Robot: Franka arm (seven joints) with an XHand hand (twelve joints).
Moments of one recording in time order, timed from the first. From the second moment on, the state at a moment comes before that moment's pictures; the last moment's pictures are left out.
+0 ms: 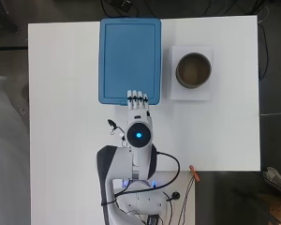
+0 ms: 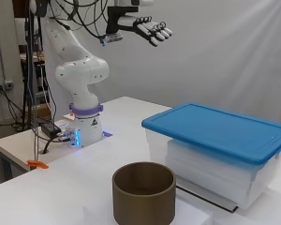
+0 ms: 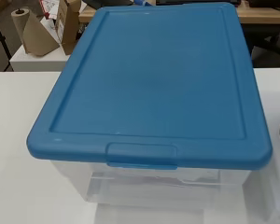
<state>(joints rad) -0.01 -0.78 -0.03 -2.33 -0.01 1.53 -0.92</state>
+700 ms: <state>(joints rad) -0.02 -0.80 -0.11 -2.53 -0.14 1.76 -1.06</state>
